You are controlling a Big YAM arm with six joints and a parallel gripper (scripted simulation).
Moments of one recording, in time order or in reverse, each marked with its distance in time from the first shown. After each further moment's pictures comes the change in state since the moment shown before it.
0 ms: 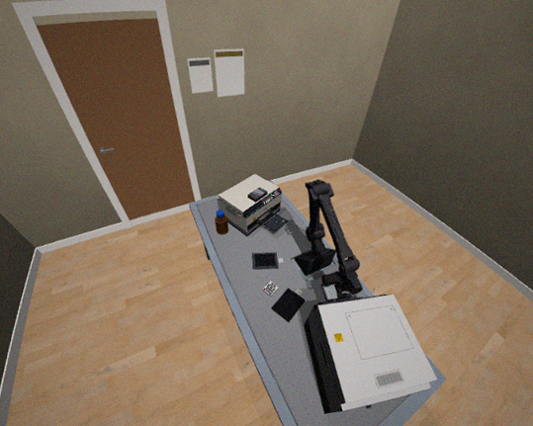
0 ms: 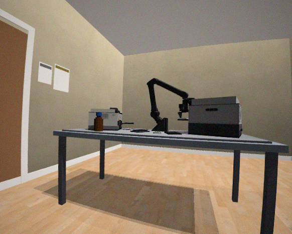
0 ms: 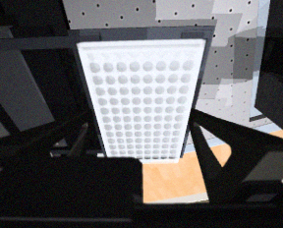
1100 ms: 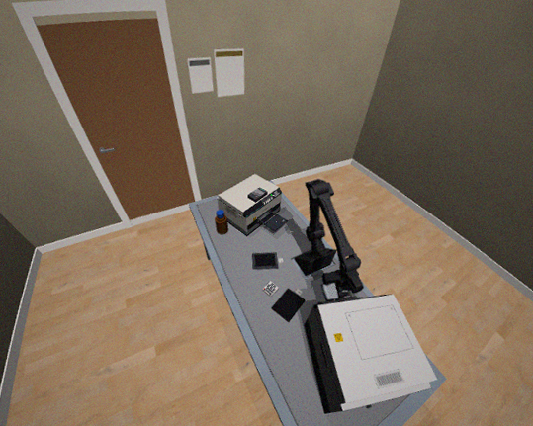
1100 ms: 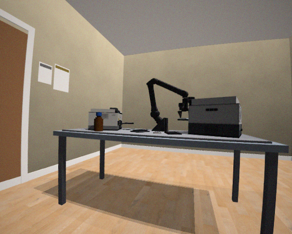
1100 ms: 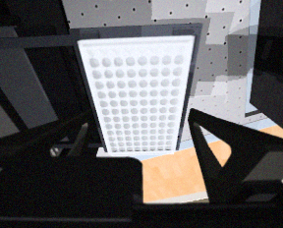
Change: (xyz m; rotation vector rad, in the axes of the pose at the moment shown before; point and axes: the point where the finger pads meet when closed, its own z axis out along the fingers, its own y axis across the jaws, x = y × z) arm 0.001 -0.003 -0.011 0.009 -0.001 0.010
